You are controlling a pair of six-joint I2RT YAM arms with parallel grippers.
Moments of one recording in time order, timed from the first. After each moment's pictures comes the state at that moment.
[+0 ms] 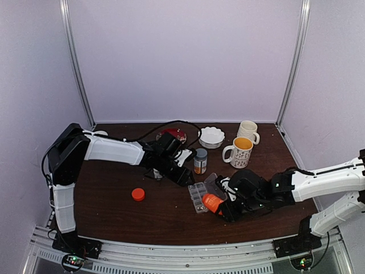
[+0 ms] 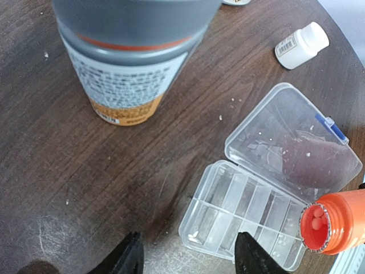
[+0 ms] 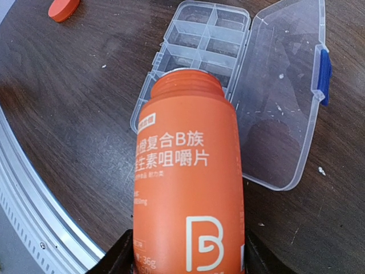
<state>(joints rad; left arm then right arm) -0.86 2.03 1.35 -0.25 0.30 -0.18 1.12 1.29 0.68 -0.37 0.08 0.56</state>
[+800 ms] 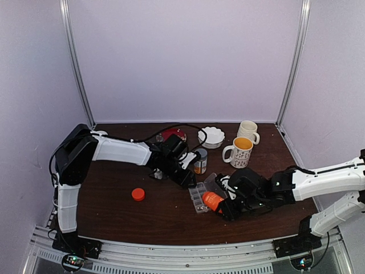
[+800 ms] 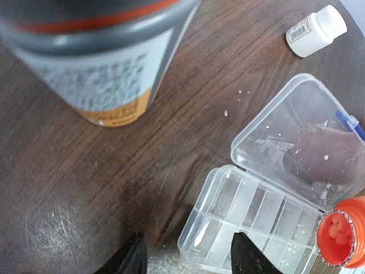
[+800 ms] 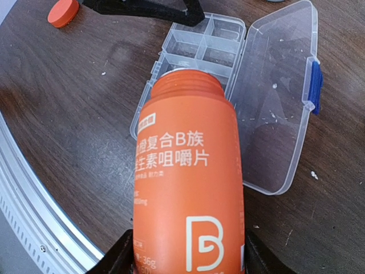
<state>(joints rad) -0.88 2.10 1.43 -0.32 0.27 -0.16 1.12 1.29 0.70 -0.39 0.10 0.55</state>
